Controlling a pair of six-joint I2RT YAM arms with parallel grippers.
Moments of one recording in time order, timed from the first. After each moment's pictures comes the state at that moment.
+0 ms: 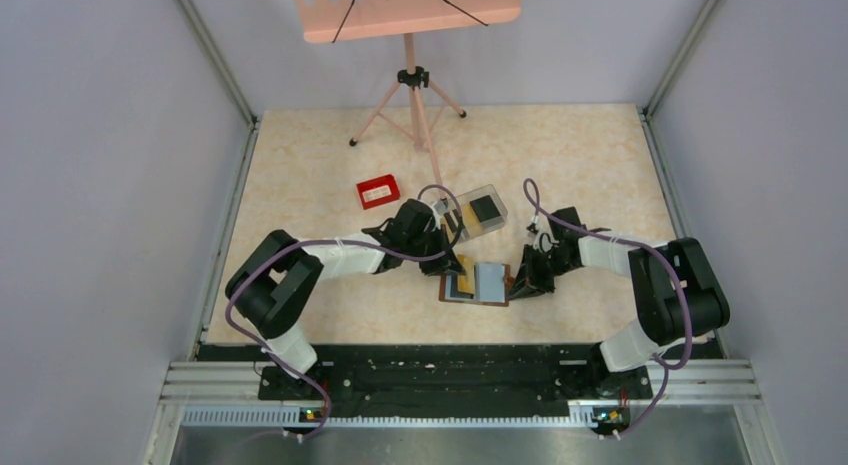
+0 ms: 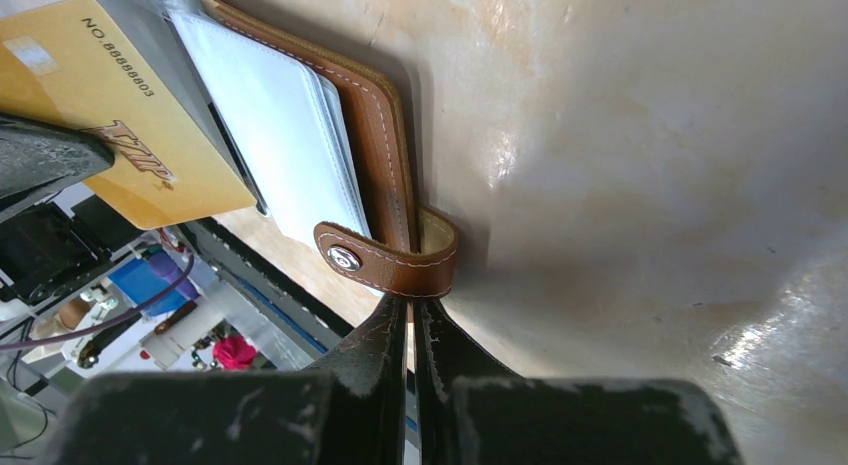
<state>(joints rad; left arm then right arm) -0.72 1.70 0.86 0.05 0.41 -0.89 0.25 1.55 0.63 -0.40 -0.64 0.42</state>
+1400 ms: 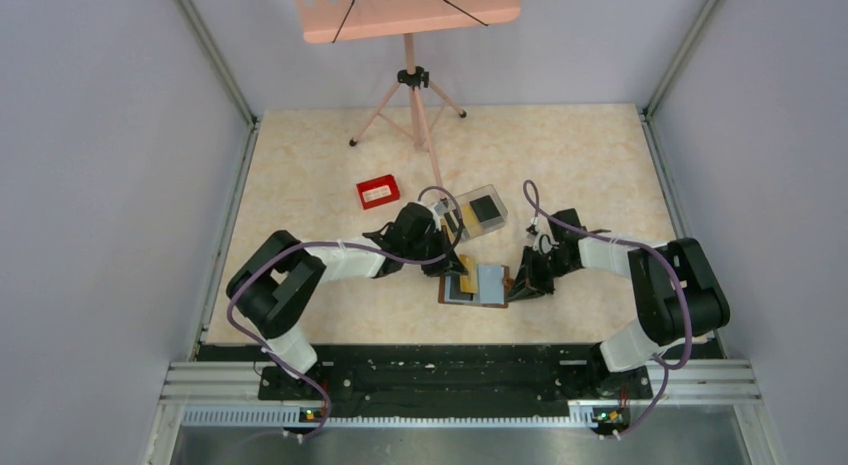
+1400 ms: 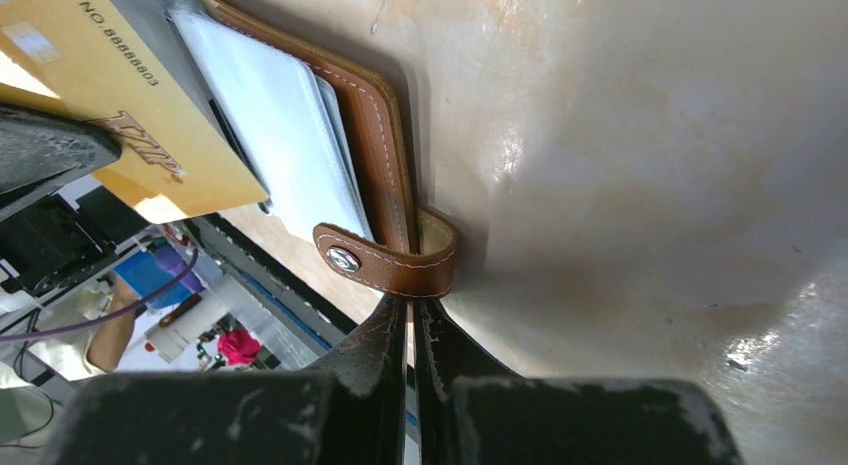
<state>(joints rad) -0.73 1.71 0.83 0.14 0.40 -0.92 0.25 1.55 0.62 -0.39 -0.66 0.42</state>
